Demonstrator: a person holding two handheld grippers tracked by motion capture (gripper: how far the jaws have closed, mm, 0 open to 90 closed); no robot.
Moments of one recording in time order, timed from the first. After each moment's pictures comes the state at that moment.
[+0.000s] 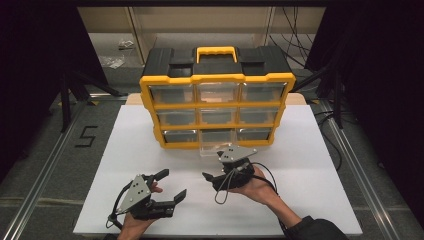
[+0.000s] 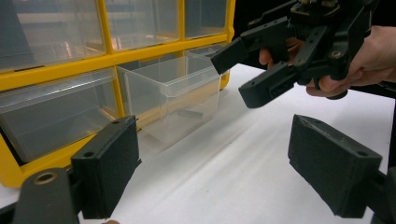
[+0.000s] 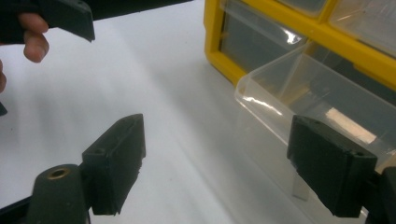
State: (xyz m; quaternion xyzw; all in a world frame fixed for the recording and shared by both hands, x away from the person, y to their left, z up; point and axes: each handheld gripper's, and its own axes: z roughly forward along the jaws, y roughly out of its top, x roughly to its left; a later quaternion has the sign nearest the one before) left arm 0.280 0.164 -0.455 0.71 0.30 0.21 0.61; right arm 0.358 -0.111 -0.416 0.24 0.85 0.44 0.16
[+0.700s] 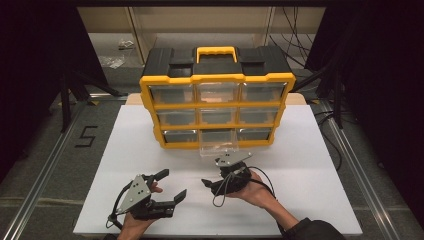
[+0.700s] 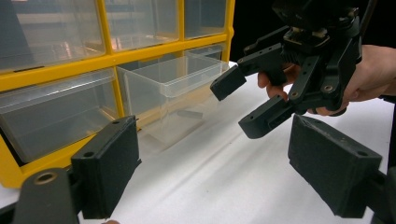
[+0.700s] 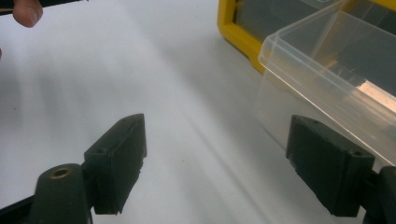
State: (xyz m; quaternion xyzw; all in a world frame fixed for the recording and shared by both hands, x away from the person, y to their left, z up) left arm 0.280 0.164 -0.455 0.71 0.29 0.21 0.61; right arm 0.358 -0.107 -0.436 0.24 0.86 0.42 0.13
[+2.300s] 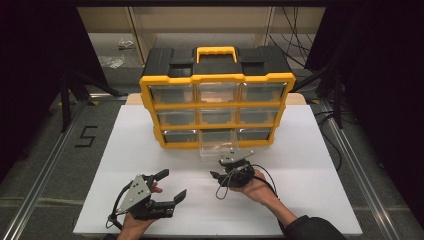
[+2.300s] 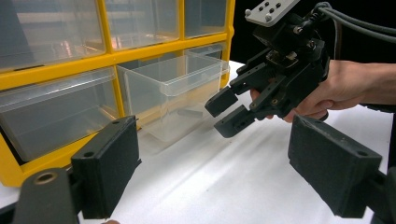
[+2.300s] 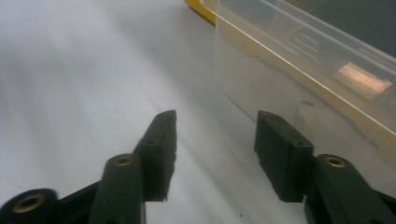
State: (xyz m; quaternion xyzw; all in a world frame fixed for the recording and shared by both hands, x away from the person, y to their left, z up) left arm 0.280 0.164 -0.455 0.71 0.29 0.21 0.60; right arm 0.378 -0.121 -0.459 0.28 0.86 0.40 0.14
